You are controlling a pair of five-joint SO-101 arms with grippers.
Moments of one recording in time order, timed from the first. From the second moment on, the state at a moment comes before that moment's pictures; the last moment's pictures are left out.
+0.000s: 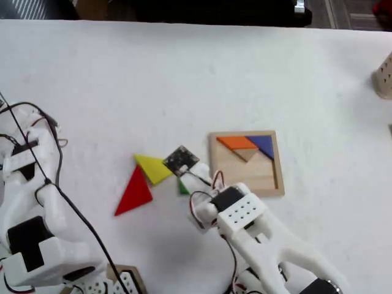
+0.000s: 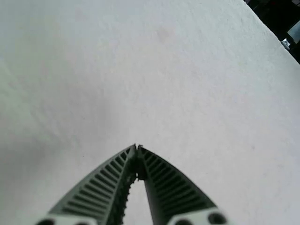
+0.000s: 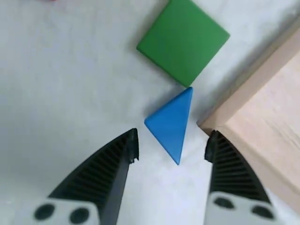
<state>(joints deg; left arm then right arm) -32.4 -2.1 41.5 11.5 31.1 -39.2 -33.0 64.8 53.1 10.3</state>
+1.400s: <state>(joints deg) -32.4 -2.1 41.5 11.5 31.1 -44.4 -33.4 64.8 52.7 10.3</state>
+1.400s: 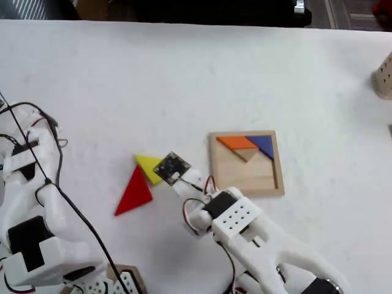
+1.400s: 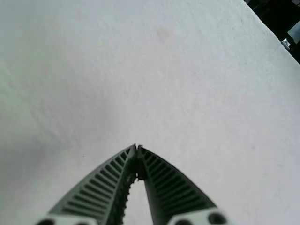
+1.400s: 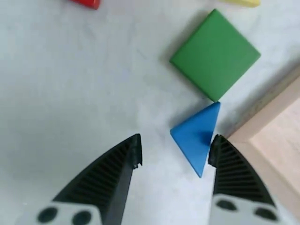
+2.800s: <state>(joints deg) -31.1 -2.1 41.5 11.5 31.1 -39.6 -23.3 57.8 55.7 10.2</state>
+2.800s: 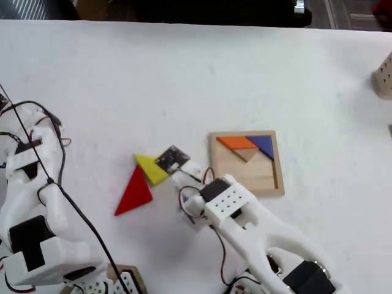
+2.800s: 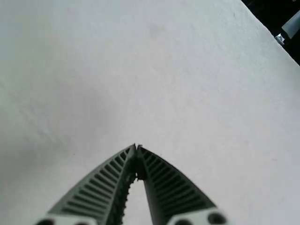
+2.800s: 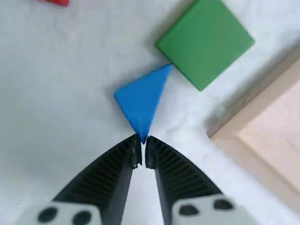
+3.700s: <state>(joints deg) -31.1 -2.1 41.5 11.5 31.1 -40.3 -41.9 63.6 51.8 3.3</state>
